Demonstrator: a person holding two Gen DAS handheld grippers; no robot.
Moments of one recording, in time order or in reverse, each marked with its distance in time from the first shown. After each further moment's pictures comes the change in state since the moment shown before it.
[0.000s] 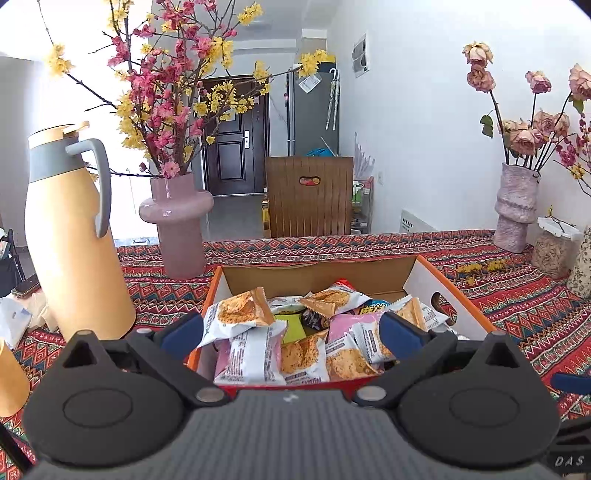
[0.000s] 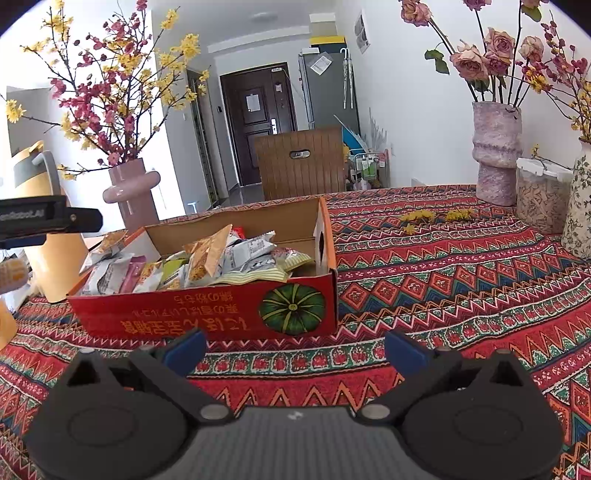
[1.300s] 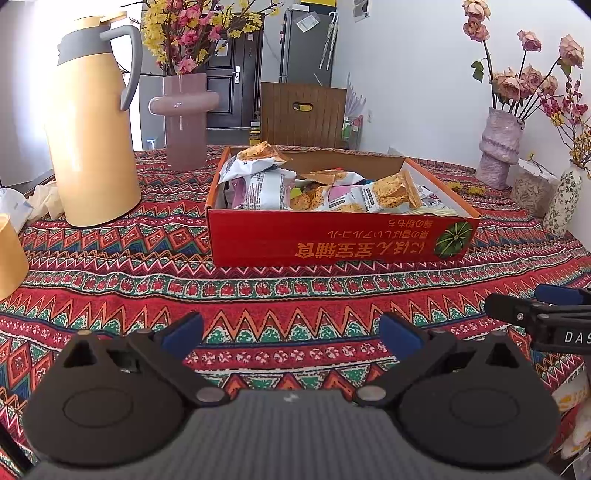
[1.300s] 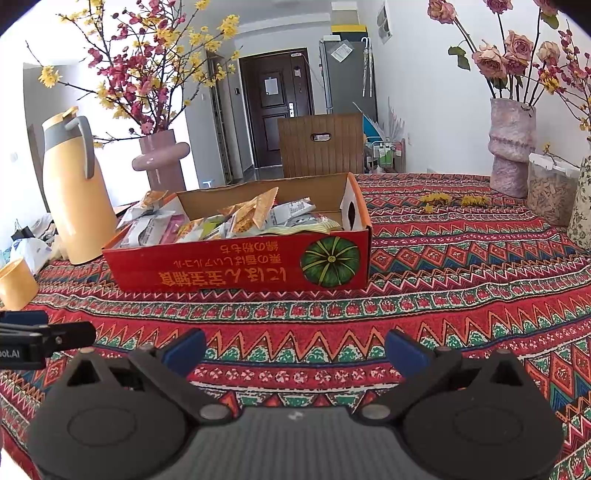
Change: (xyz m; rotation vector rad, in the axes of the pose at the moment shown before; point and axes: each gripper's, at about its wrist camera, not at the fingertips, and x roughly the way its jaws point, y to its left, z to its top) left arm -0.039 0.030 -0.087 -0.058 0.215 -0.074; right arm -0.028 0.025 -0.028 -0.046 0.054 0.024
